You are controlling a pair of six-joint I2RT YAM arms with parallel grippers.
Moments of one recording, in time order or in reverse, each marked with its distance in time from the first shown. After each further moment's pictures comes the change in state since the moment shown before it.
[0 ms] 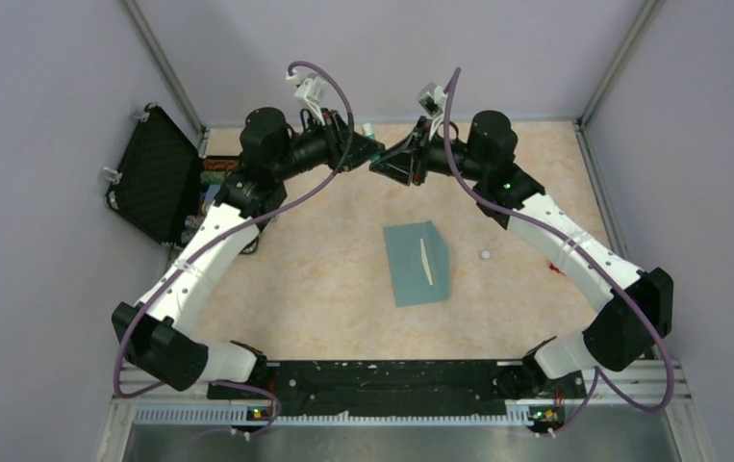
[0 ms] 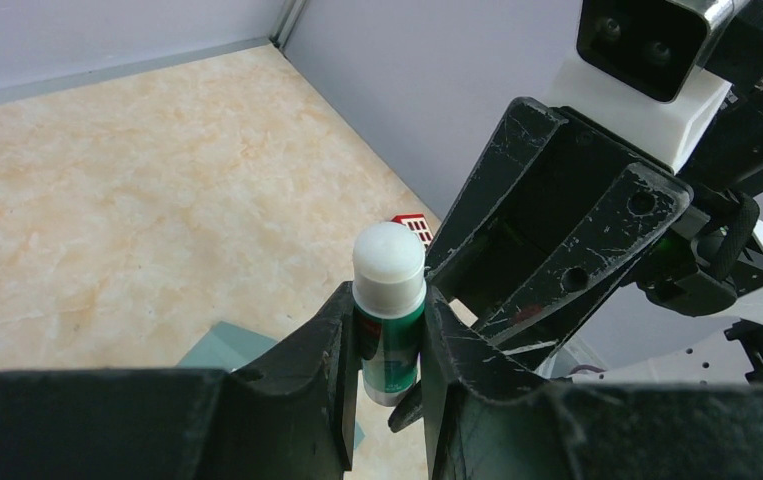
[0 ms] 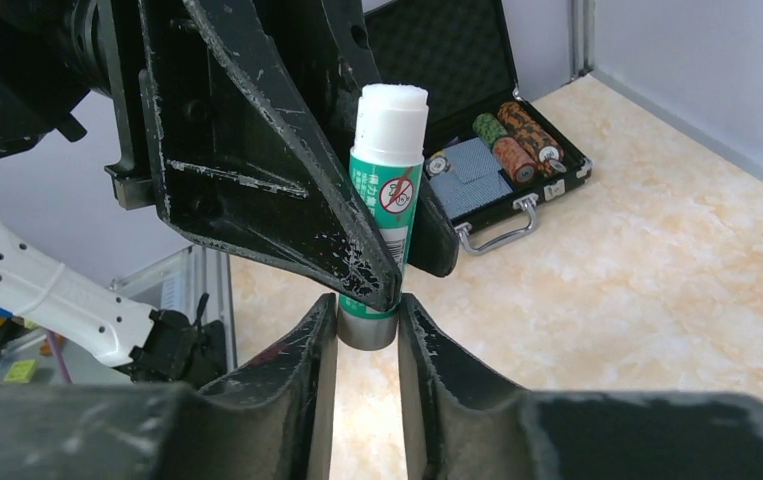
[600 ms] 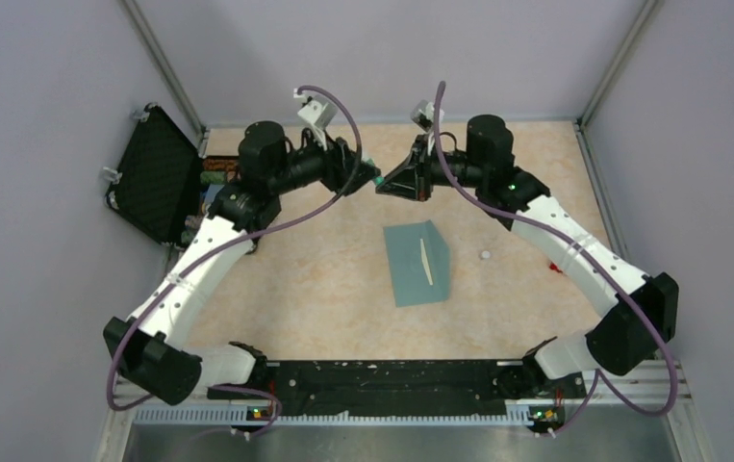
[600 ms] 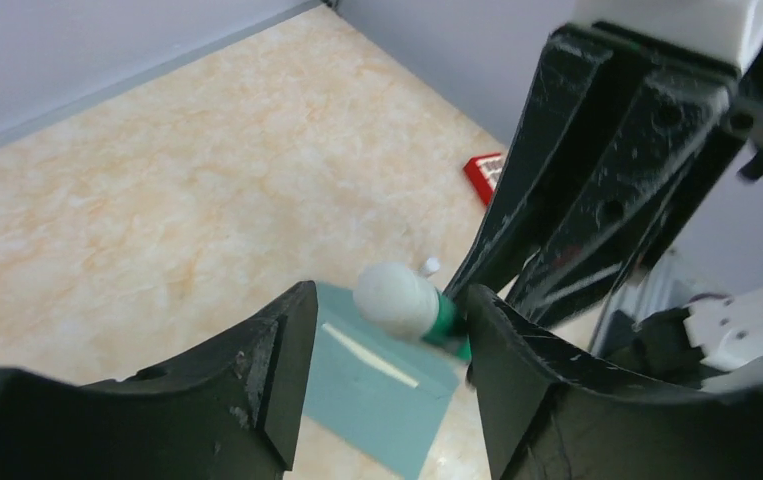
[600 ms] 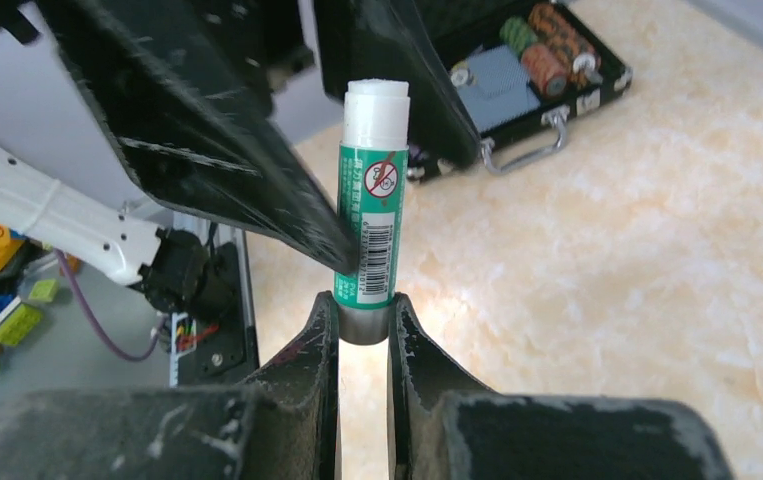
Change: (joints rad) left arm 0.003 -0.039 -0.047 -0.086 -0.012 0.233; right arm -0.011 -0.015 -0.003 -0.164 -0.052 -0.087
